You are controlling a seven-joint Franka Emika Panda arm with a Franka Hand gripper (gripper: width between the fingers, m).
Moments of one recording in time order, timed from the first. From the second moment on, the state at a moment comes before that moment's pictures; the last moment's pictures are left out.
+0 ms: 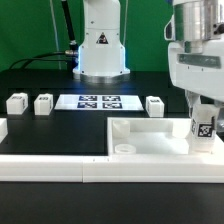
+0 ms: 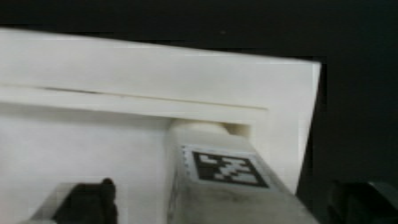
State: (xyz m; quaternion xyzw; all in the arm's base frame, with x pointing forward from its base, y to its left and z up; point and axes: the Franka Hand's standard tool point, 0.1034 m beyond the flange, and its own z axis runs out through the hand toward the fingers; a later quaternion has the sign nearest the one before) arm 0.624 0.127 0.077 -0.81 0.59 -0.03 0.08
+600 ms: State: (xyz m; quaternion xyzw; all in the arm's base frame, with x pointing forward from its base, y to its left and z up) arm 0.624 0.124 0.076 -0.91 0.40 -0.04 0.07
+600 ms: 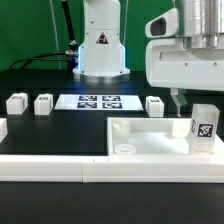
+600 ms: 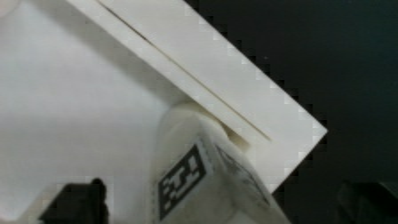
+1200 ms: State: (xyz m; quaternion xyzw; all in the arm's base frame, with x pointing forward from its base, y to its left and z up) arm 0.624 0.127 0.063 -0.99 0.10 -0.06 0.04
